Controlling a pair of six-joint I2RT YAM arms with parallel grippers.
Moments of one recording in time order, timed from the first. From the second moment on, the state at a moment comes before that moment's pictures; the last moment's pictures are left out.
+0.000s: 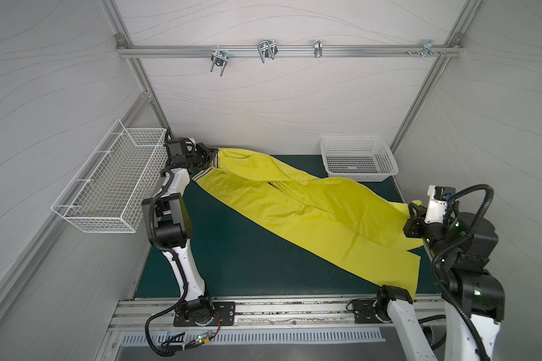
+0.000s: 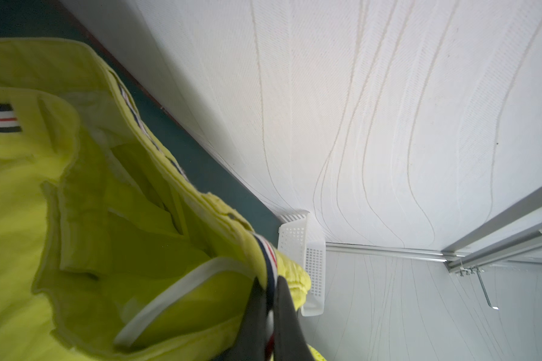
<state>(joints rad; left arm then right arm) 0.25 2.04 1.66 -0.07 0.74 -1.00 -0.13 0.56 1.17 -0.92 -0.14 -0.05</state>
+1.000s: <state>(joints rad) 0.26 2.12 1.74 0.33 0.77 -1.35 -0.19 0.63 1.27 -0.74 -0.02 -0.16</state>
